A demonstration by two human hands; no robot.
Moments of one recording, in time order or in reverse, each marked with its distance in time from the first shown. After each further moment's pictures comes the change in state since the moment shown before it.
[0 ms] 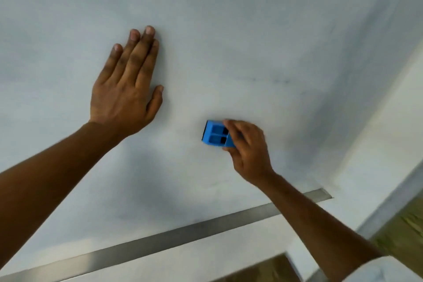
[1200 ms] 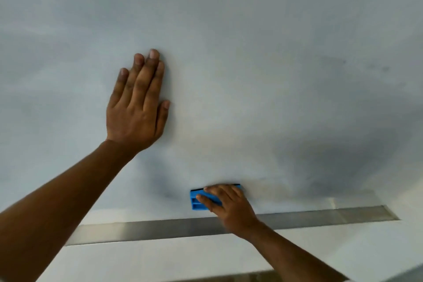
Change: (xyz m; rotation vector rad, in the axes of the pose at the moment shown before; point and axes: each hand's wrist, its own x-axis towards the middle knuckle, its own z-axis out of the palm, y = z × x) left_hand -0.129 -0.060 -0.004 0.118 0.080 -0.065; right_hand -0.129 -0.120 0.153 -0.018 -0.390 -0.318
